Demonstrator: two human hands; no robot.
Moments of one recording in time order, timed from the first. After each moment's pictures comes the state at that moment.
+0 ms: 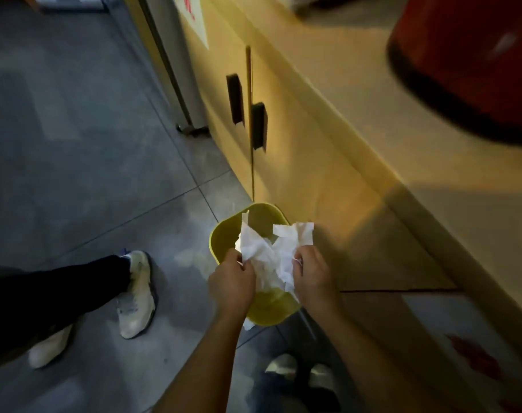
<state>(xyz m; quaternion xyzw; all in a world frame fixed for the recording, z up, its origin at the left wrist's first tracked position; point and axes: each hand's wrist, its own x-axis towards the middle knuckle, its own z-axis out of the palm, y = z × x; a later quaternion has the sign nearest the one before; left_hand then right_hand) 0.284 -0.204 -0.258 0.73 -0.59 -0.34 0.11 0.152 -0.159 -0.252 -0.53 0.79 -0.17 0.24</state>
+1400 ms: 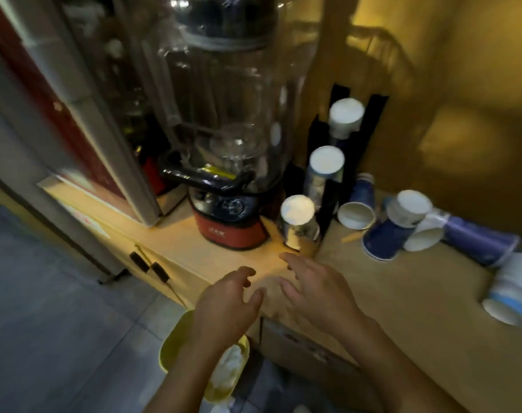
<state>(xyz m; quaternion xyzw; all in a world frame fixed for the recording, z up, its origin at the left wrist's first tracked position) 0.175 -0.159 0.101 0.31 -0.90 -0.27 0.08 0.058 -0.041 0.124 -0.48 0.85 -0.23 0.06</state>
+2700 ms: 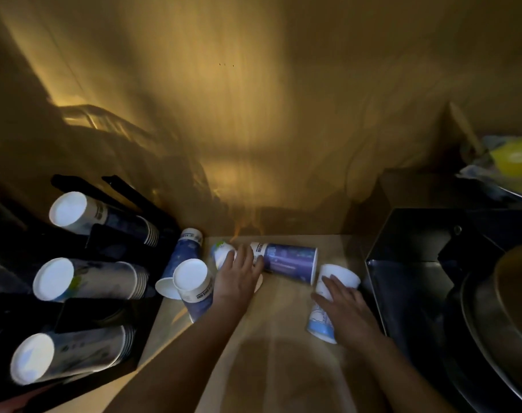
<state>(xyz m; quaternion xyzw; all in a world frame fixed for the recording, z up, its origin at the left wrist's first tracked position) -0.192 0.039 0.091 -0.06 -0.97 0.20 -0.08 -0.198 0.267 0.059 -0.25 0.96 0.01 0.14</state>
